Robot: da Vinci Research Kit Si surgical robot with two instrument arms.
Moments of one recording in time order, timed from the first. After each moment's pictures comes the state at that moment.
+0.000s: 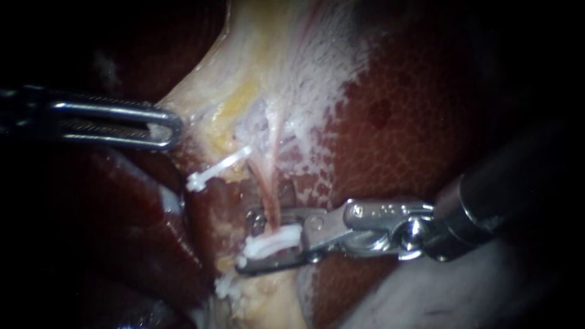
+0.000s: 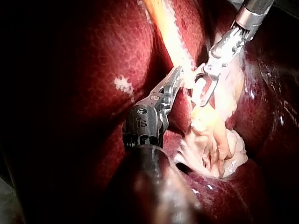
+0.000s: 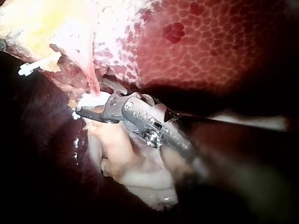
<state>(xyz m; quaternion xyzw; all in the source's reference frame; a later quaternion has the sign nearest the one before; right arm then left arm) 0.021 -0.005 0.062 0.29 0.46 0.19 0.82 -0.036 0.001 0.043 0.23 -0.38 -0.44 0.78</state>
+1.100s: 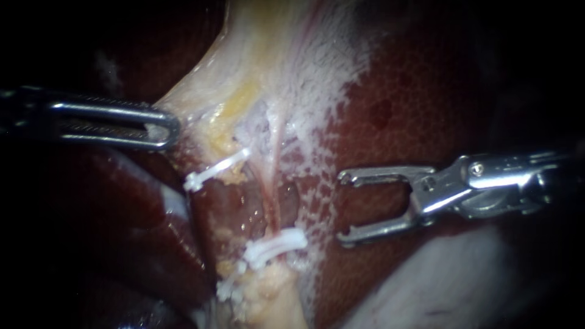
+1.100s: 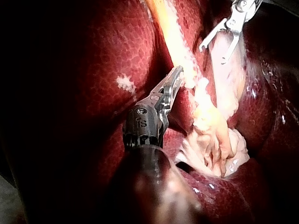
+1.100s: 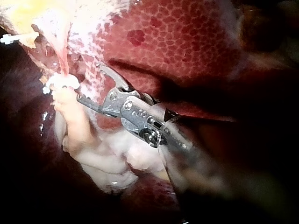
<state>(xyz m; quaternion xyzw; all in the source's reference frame) 0.009 0.001 0.055 0.23 0.50 0.10 0.83 -0.036 0.001 0.043 0.23 -0.38 -0.44 0.78</state>
